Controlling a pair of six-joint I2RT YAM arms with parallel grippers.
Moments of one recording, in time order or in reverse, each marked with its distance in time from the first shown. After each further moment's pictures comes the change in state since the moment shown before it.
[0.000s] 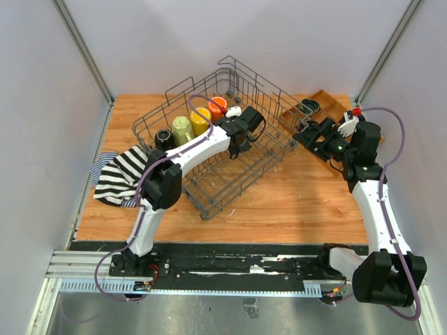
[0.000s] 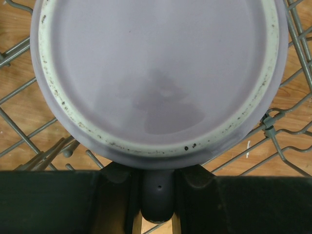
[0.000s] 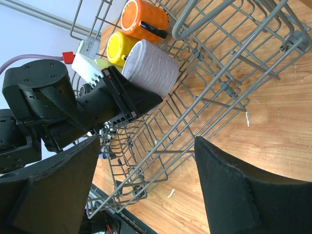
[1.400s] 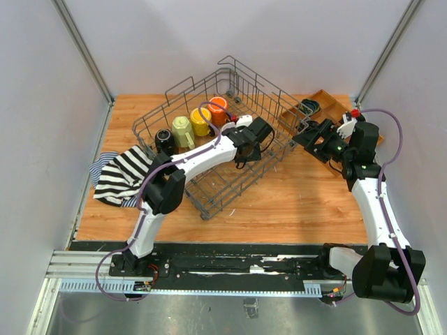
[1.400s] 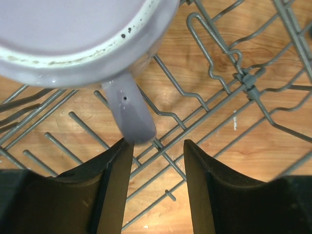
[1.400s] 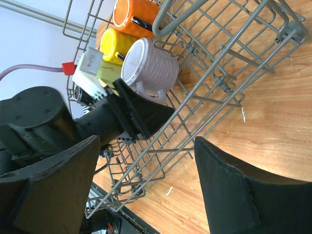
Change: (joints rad) left arm -0.080 -0.002 -0.090 0.108 0.018 0.025; right arm -0.011 0.032 -0.013 0.005 -0.012 0.000
